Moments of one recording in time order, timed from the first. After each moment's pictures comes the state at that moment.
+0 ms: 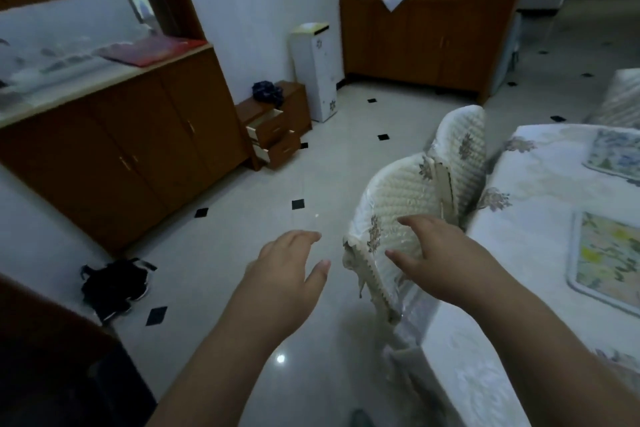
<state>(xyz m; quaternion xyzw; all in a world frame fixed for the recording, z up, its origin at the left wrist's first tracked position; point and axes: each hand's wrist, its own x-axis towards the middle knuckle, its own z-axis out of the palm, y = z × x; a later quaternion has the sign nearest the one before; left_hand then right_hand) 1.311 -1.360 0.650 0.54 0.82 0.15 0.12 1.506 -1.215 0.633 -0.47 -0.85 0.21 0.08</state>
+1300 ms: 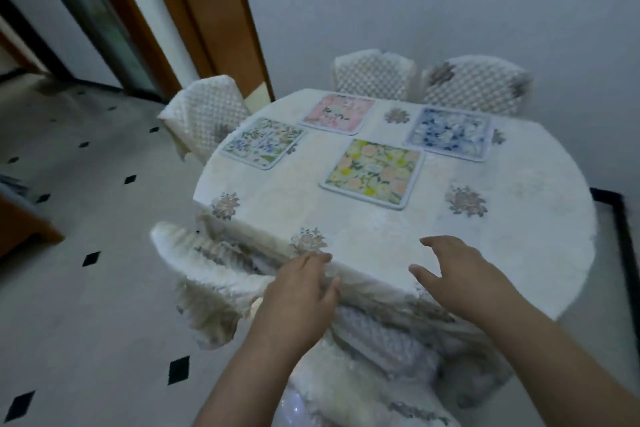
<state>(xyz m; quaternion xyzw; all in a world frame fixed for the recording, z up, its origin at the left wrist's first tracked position) 1.269 -0.760 0.580 0.96 0.13 -0.04 0.24 1.385 -0.993 0.559 -0.97 -0.15 0.14 0.16</state>
